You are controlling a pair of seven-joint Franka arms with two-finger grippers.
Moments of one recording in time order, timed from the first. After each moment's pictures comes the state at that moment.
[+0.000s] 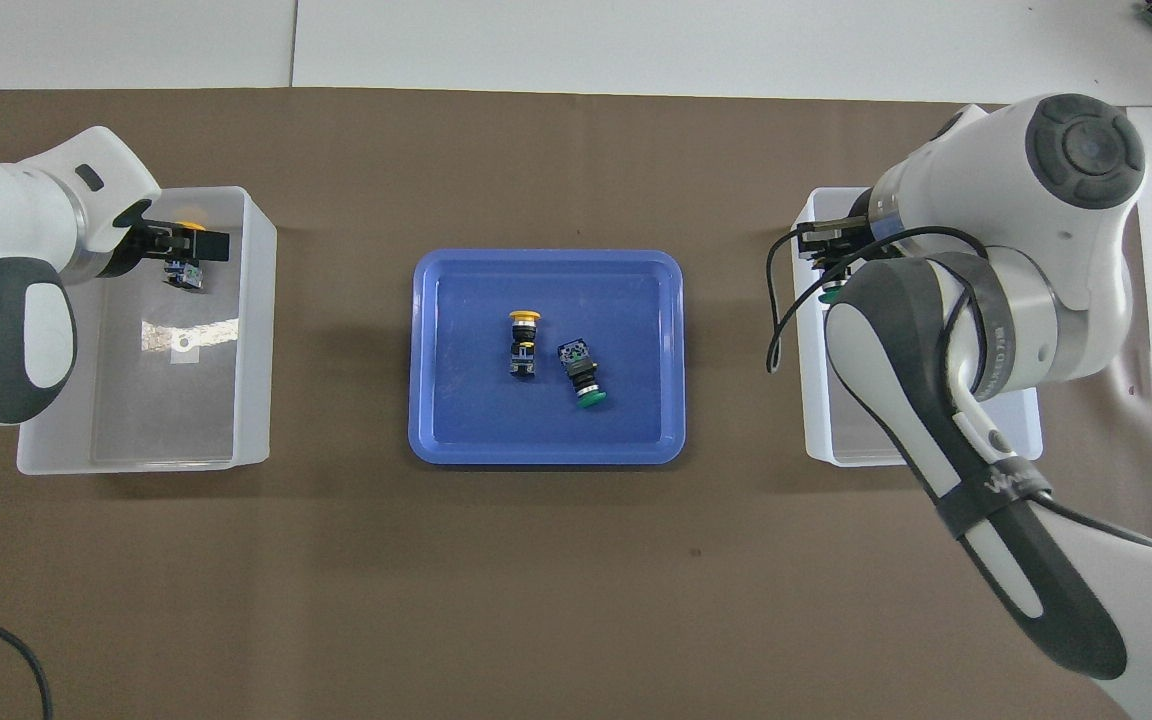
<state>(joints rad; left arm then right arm) -0.25 0.18 0.02 -1.86 0.00 2.28 -0.05 0.10 0.29 -0.10 -1.83 0.04 2.25 -0.15</state>
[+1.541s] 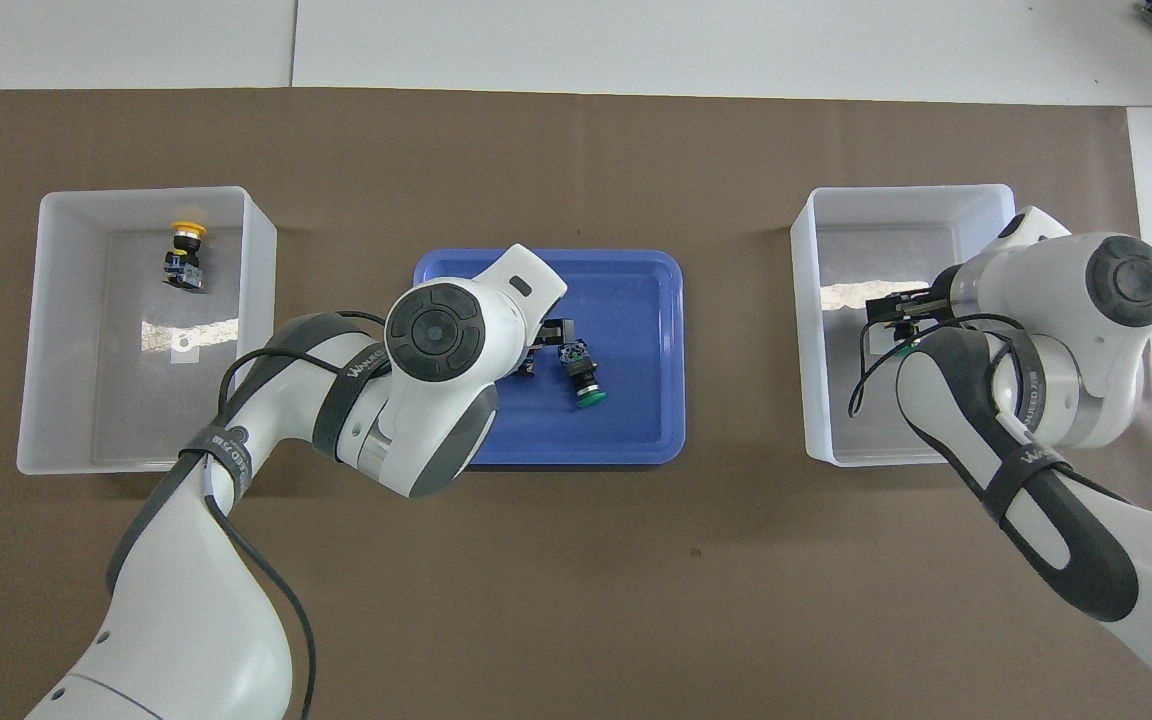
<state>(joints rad) -0.62 0.39 0.02 -1.89 0.00 2.52 -0.62 0.08 0.26 -0.08 -1.98 0.04 2.41 -0.17</state>
